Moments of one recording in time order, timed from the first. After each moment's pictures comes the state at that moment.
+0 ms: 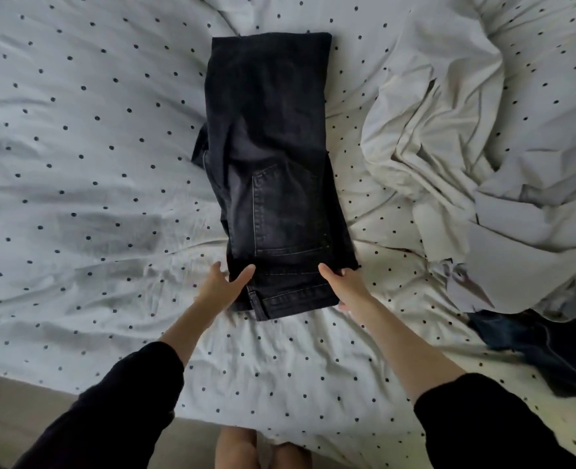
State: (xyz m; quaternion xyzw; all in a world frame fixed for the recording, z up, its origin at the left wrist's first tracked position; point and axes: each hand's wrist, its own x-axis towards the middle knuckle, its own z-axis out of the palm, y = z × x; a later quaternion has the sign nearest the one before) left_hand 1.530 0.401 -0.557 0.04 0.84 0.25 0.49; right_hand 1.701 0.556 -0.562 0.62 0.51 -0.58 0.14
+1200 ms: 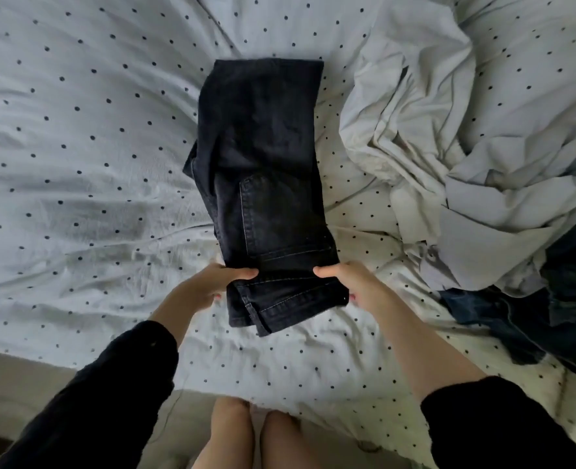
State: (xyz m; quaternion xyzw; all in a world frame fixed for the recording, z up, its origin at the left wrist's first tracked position) left_hand 1.544 0.411 -0.536 -0.05 0.69 0.28 0.66; right_hand 1.735 0.576 -0.498 0.60 0.43 -0.66 0.17
